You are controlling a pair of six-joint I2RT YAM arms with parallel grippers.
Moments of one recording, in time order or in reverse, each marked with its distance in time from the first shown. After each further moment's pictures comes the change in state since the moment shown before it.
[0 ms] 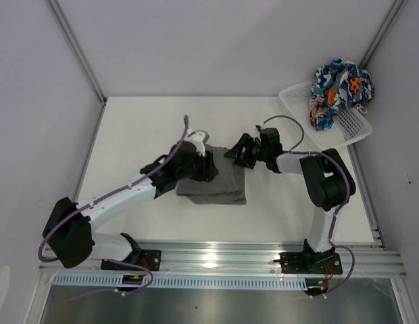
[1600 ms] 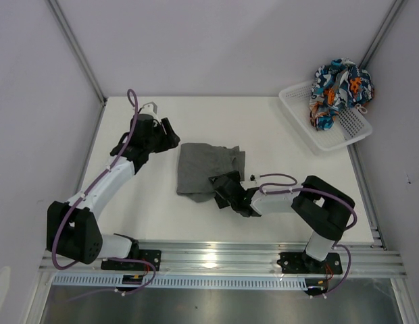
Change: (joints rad) left arm 0.545 0.002 0.140 -0.079 0.022 -0.050; right arm 0.652 -0.247 -0.213 -0.261 1.011 1.147
